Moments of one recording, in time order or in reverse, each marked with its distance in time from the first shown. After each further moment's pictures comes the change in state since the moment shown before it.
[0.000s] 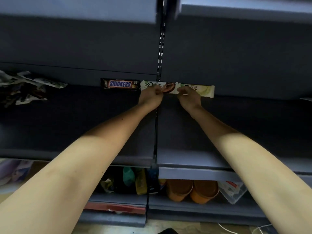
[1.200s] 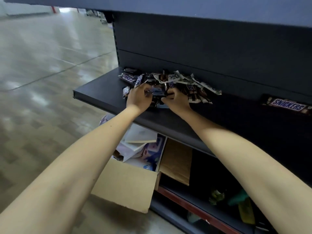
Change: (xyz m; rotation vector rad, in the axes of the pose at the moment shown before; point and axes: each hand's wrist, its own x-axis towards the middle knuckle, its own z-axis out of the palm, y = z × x) left_hand -0.134 -0.364 -0.409 0.246 0.523 -0.169; right_hand -0.158 -0.314 0.437 0.019 -0.509 -0.309
